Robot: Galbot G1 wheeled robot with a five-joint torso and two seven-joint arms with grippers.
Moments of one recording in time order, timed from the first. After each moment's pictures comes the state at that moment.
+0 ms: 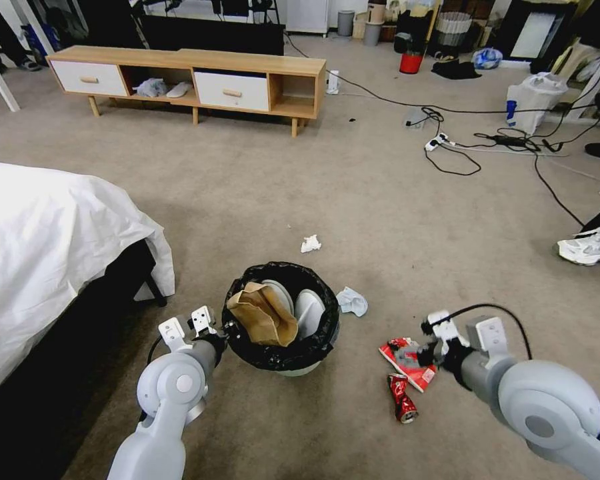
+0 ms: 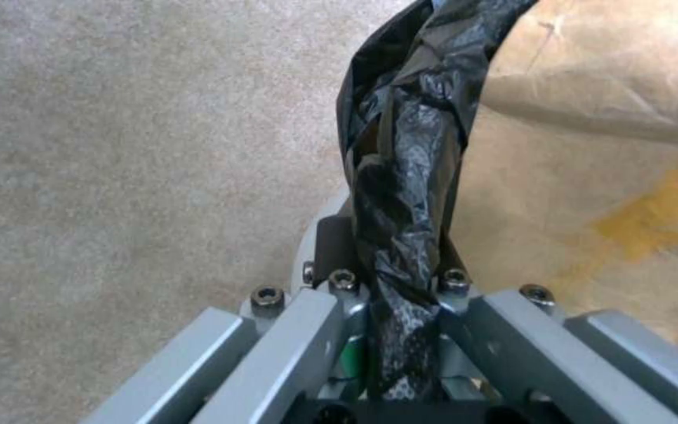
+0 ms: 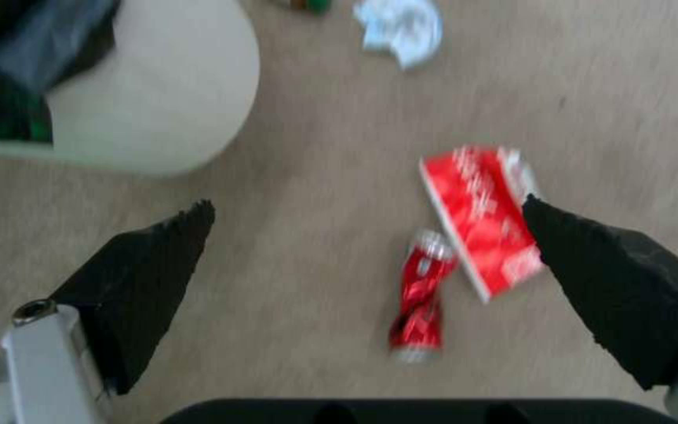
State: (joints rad) left arm 1.22 -1.44 -0.46 -1.99 -0.94 0.73 -0.54; right arm -1.33 0.55 0.31 2.31 1.34 -0.75 0.64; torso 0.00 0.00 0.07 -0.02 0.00
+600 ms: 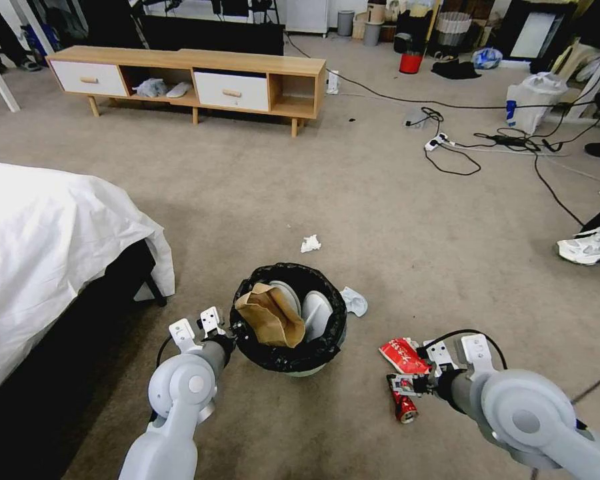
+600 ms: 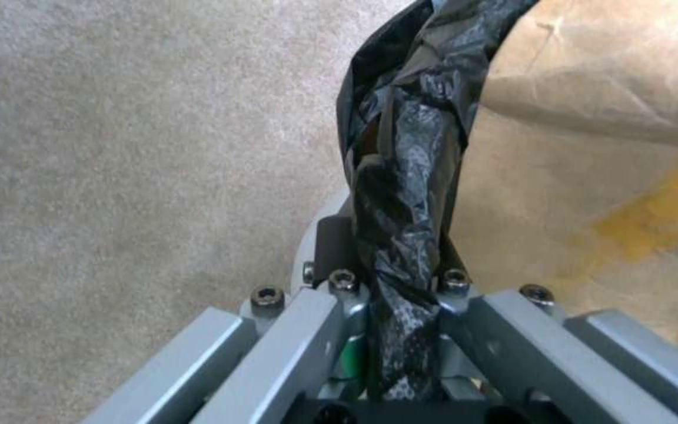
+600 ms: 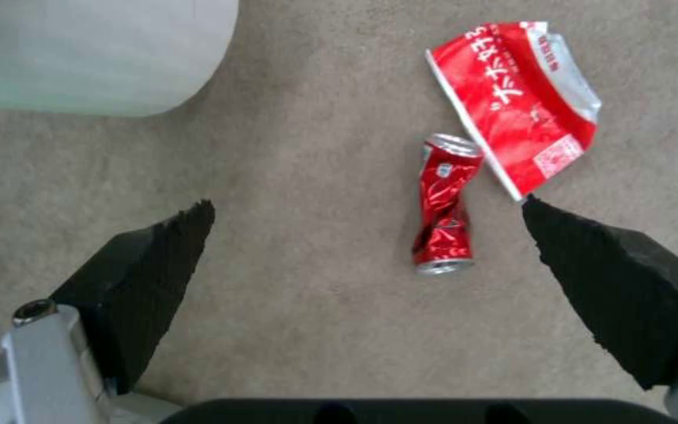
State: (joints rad) left arm 1.23 -1.46 -0.44 -1.98 -0.89 0.72 -0.52; right arm -1.22 0.58 0.16 2.25 1.58 -0.74 0.86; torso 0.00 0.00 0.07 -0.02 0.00
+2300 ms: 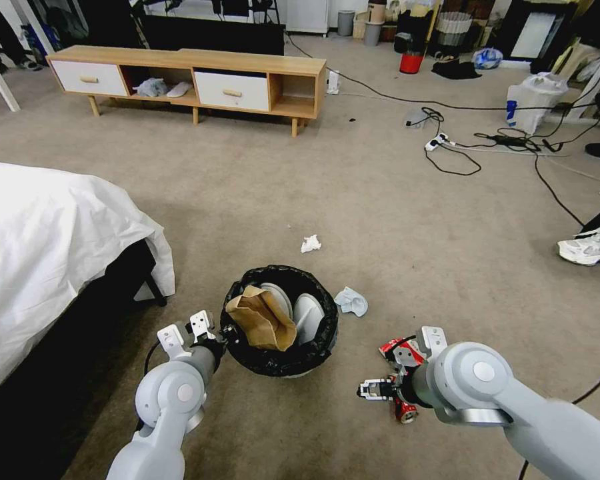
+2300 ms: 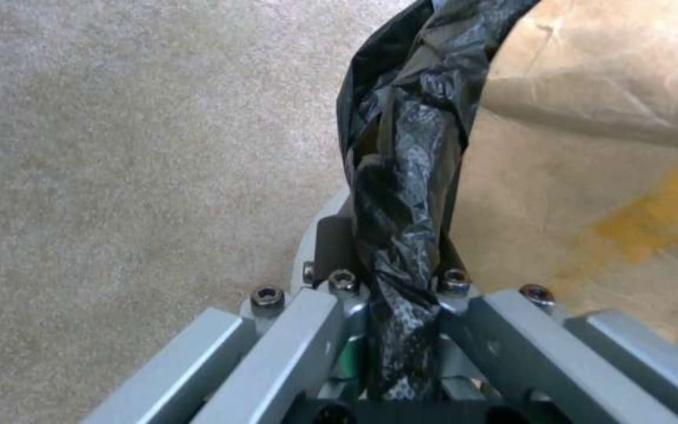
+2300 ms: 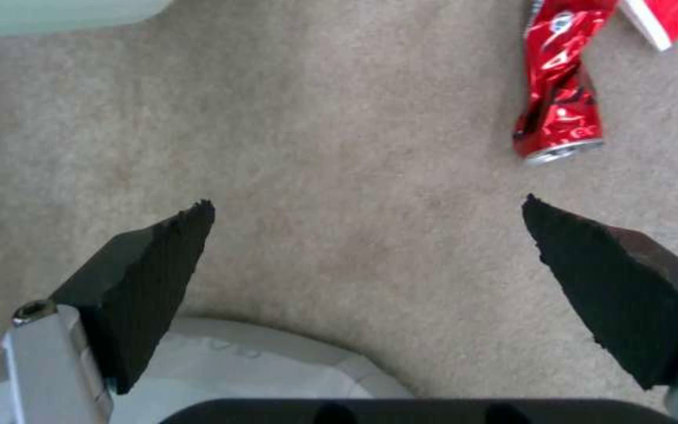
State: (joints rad) left arm 1.26 -1.42 -0.46 -2.00 -0.89 0.69 -0.49; right arm -0.99 0.70 -0.06 2.12 1.97 -0.74 1.17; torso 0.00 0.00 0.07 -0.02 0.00
